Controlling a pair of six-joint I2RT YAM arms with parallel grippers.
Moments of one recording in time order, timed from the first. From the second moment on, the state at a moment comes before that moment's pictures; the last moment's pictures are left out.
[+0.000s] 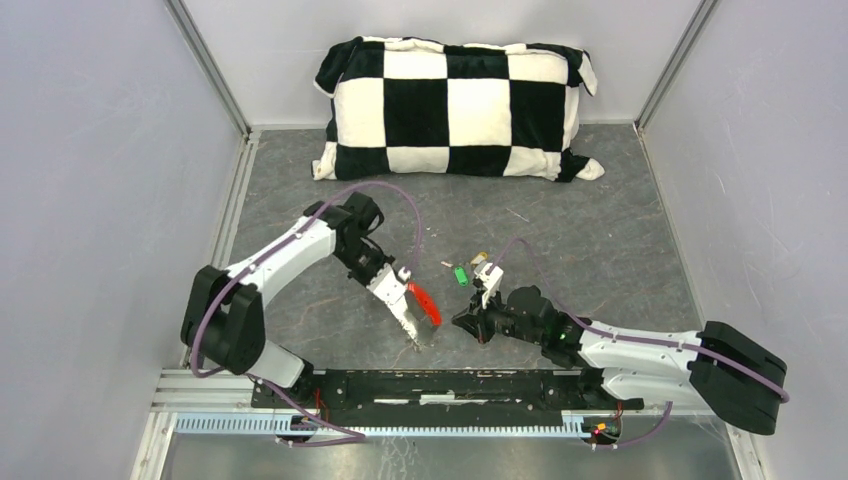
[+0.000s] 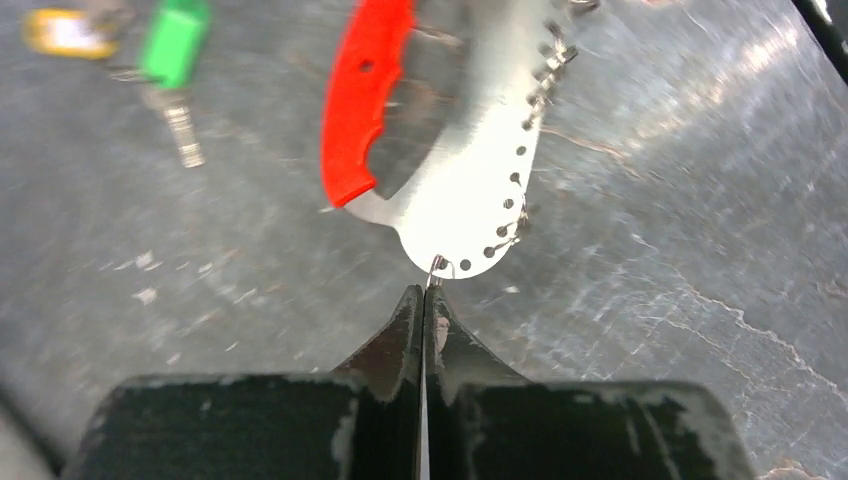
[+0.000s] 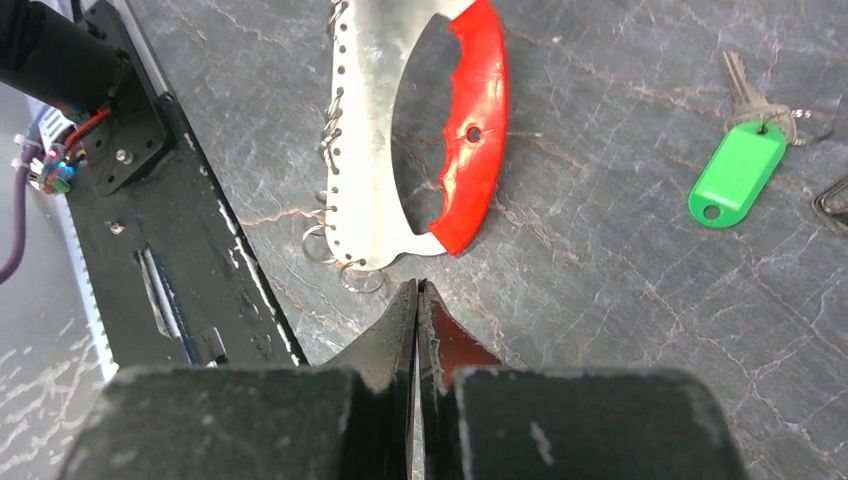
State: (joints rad) left arm -0.48 1.51 1.02 -1.06 0.56 1.89; right arm 1.04 1.06 0.23 0.44 -0.08 0.33
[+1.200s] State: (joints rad) left arm -0.49 0.94 1.23 -0.91 1.24 0.92; right arm 1.04 0.92 0.56 0.61 -0.52 0.02
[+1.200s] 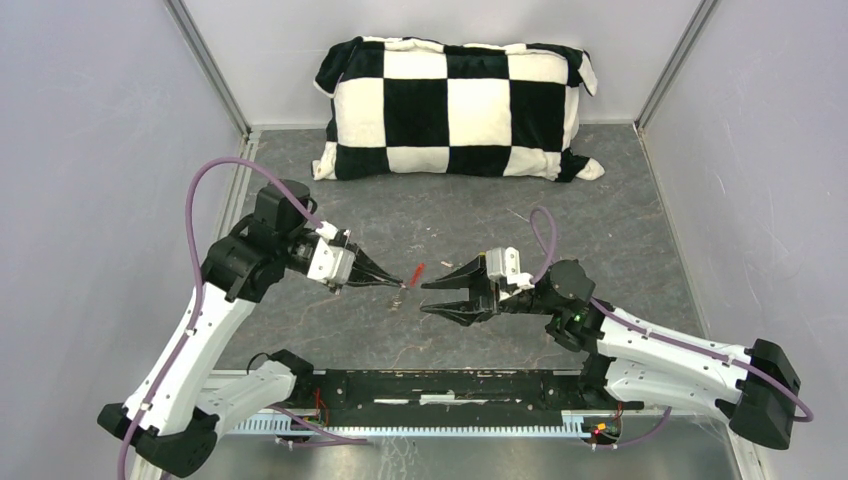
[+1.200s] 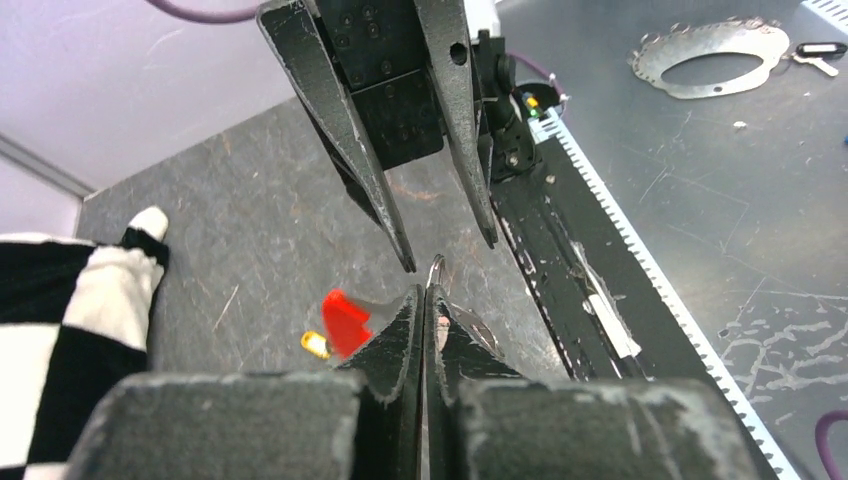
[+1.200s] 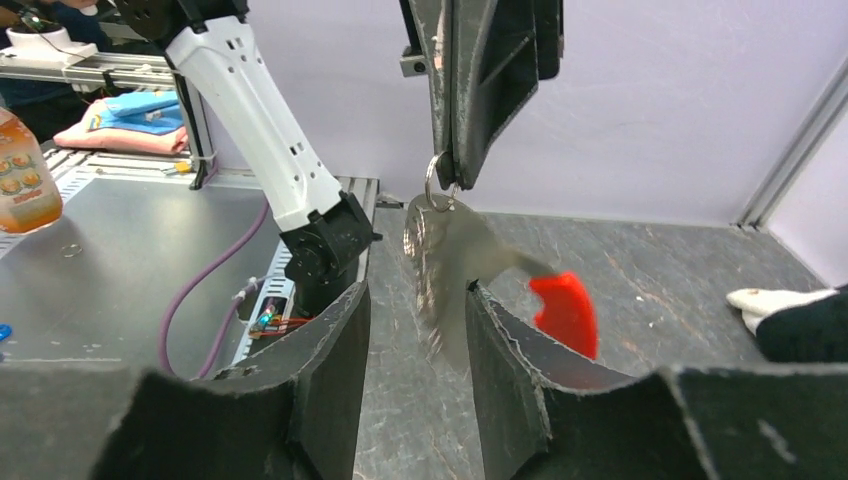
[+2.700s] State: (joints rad) left arm -0.52 0.98 1.13 -0.55 1.28 0.66; right arm 1.07 0.93 0.67 0.53 -0.35 -0.07
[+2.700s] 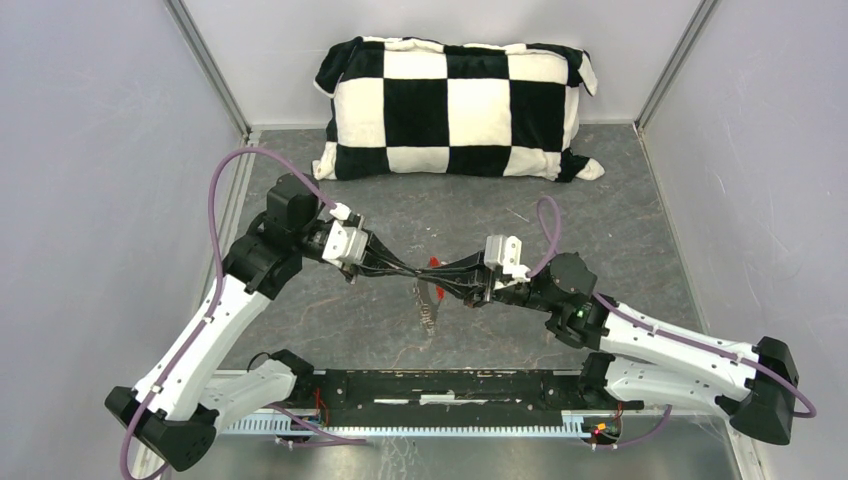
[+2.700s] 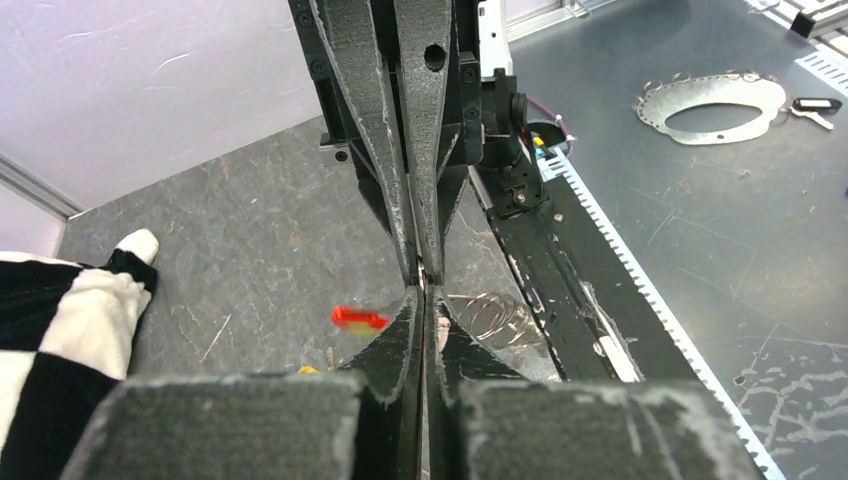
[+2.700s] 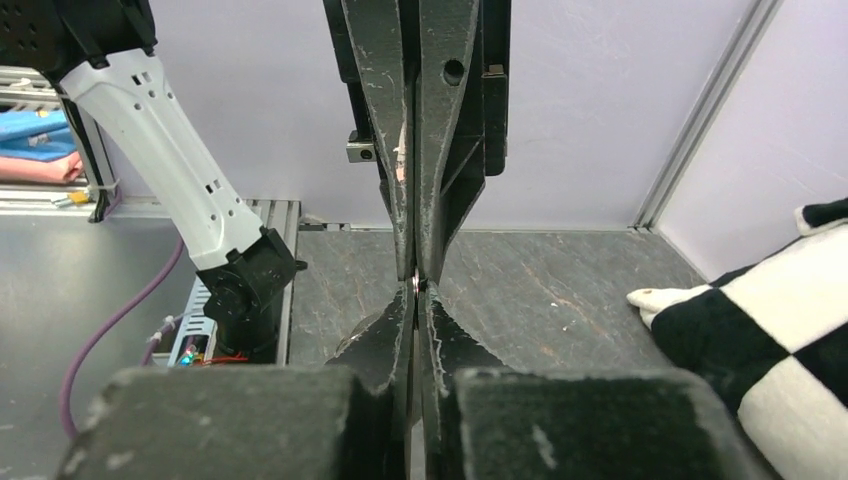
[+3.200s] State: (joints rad) left arm -0.52 1.03 1.14 -0.68 1.16 0.65; right arm 1.07 0.99 0.89 0.07 -0.25 -0.12
